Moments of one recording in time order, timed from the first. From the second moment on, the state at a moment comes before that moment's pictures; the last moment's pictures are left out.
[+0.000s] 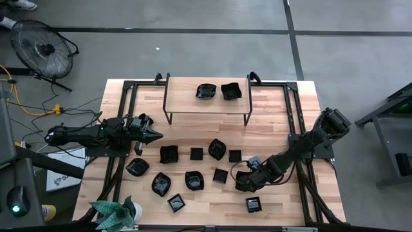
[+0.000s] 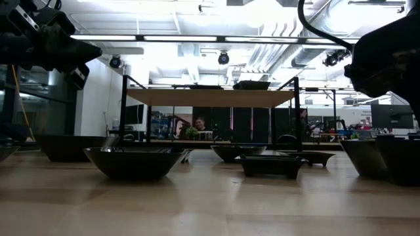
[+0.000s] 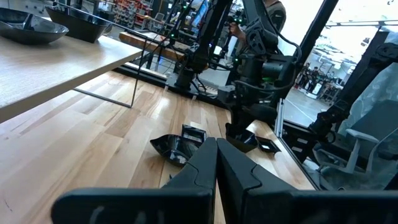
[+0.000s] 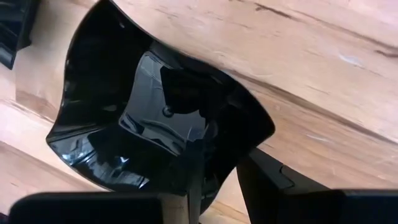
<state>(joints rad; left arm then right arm) -0.01 0.01 0.01 0.01 0.03 -0.35 0.59 1.64 0.89 -0.56 -0.01 1.78</state>
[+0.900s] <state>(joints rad) -0.01 0.01 0.01 0.01 0.03 -0.35 0.56 1.54 0.89 -0.55 0.00 1.64</state>
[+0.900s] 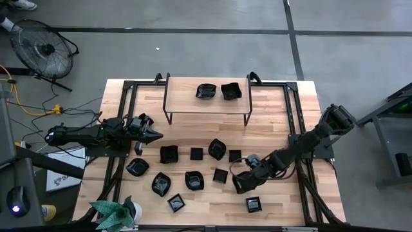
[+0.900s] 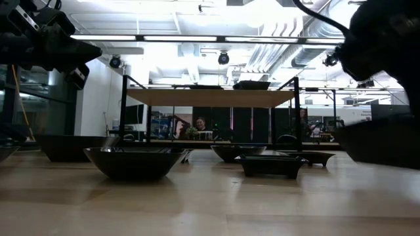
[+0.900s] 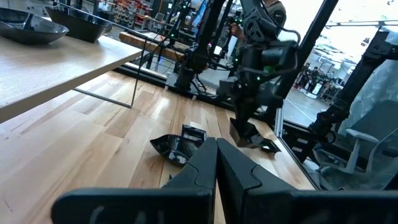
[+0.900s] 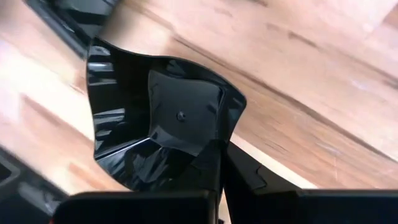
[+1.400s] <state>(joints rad) -0.01 0.01 0.01 0.01 0.03 -0.35 0.48 1.35 0.89 -0.56 0.05 1.53</state>
